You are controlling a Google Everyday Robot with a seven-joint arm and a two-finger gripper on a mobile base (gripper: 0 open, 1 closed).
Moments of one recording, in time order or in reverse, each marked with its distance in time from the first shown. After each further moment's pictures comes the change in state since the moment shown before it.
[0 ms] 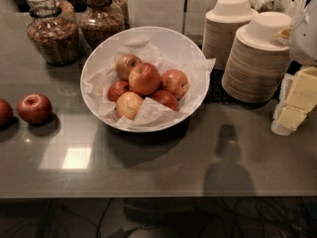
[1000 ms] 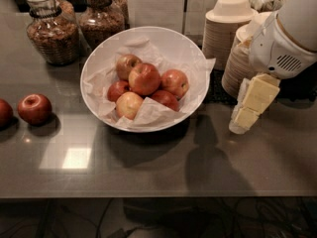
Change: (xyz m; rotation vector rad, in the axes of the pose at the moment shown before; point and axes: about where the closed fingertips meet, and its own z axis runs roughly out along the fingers) arm -0.054 -0.001 0.043 -0.054 -0.169 -0.007
